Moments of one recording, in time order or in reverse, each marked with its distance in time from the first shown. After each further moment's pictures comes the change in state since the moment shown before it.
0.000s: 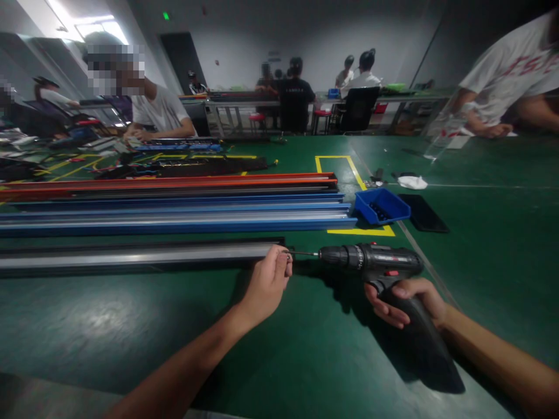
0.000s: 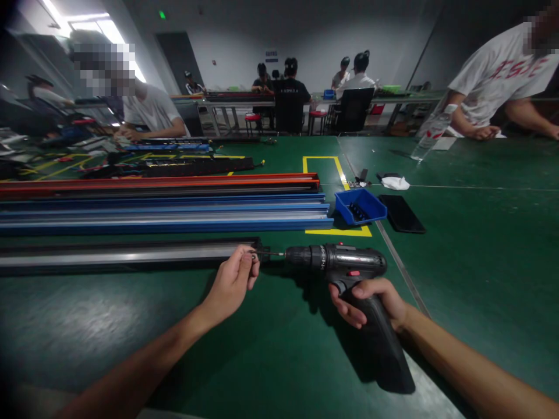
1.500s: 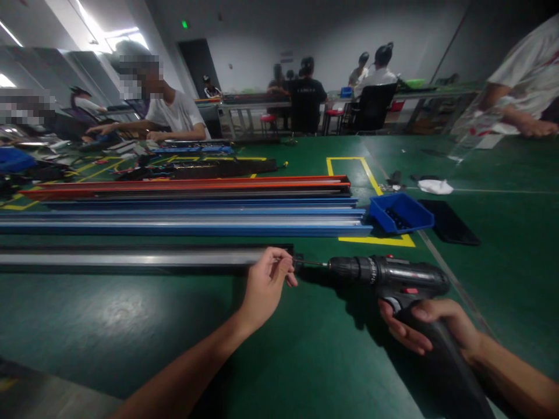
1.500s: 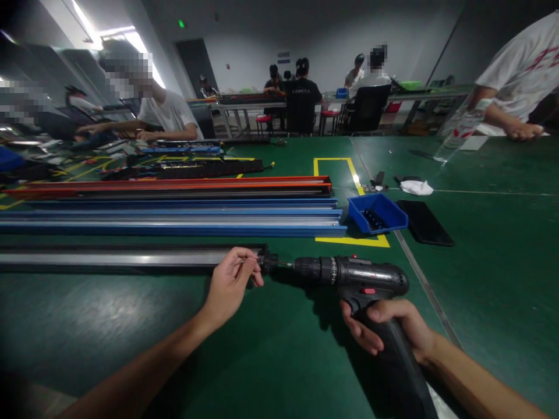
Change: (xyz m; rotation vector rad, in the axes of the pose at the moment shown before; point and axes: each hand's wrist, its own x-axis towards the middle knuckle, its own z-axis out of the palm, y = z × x) left_hand 0.010 -0.015 -0.003 -0.222 0.205 0.016; right_hand -0.002 0.004 -0.006 0.091 -0.017 0.009
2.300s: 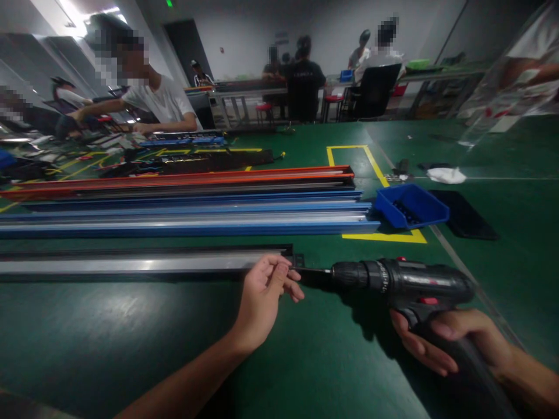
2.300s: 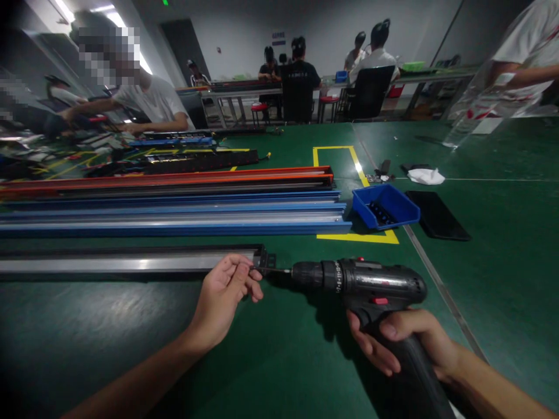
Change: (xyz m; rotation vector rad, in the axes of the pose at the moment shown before) left_hand -0.007 0.003 0.007 -0.301 0.040 -0.261; right_hand -0.004 0.001 0.003 0.054 0.007 0.061
